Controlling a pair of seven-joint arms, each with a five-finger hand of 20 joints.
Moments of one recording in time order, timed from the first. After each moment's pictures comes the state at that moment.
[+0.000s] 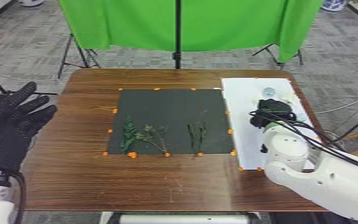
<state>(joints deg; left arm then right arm) 143.5 -52.9 -112.7 -138.1 31.6 18.7 17.2 -50.9 -34.0 18.5 -105.1 -116.4 0.4 62.0</state>
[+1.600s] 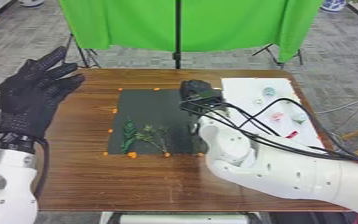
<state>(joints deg) 124.5 -45.9 -102.9 -136.0 33.9 16.5 13.7 -38.1 -55.9 5.6 -100.0 -120.7 15.9 48.5</state>
